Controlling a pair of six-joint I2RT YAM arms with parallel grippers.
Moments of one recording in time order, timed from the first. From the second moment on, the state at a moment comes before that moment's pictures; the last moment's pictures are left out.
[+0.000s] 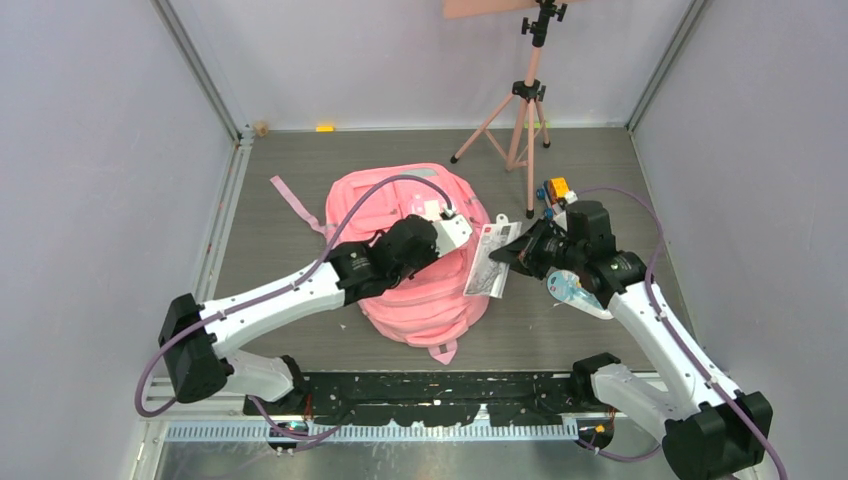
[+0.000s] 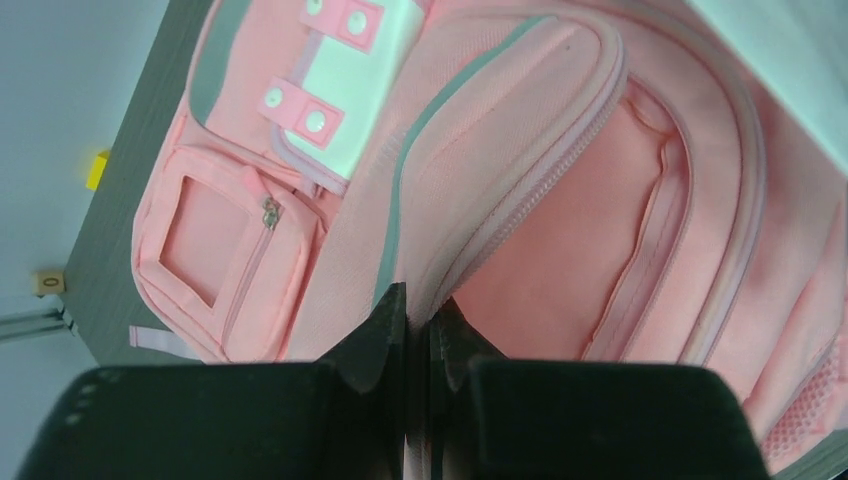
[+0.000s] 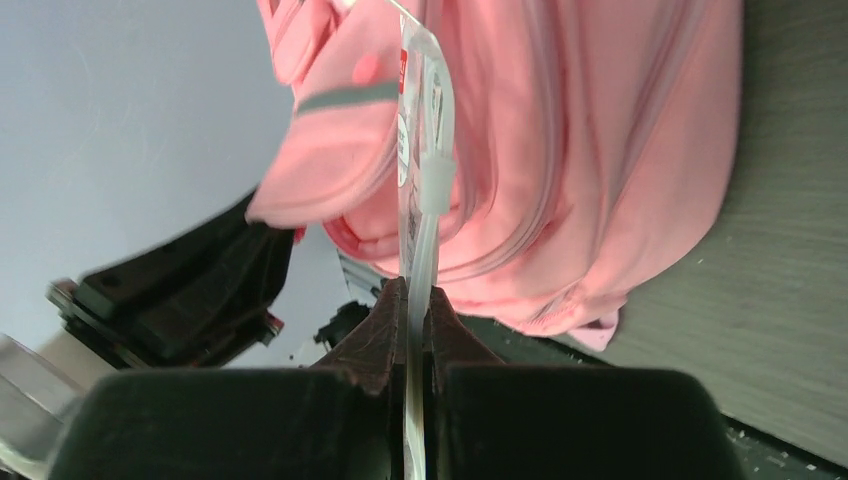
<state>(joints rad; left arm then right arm) -1.03 1.32 1.10 -0.45 -0.40 0.29 0.26 0.95 0.79 -0.49 -0.48 1.03</state>
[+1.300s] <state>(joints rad) -0.99 1.41 1.26 -0.46 -0.12 0.00 0.84 1.05 0.57 0.09 0.27 1.65</state>
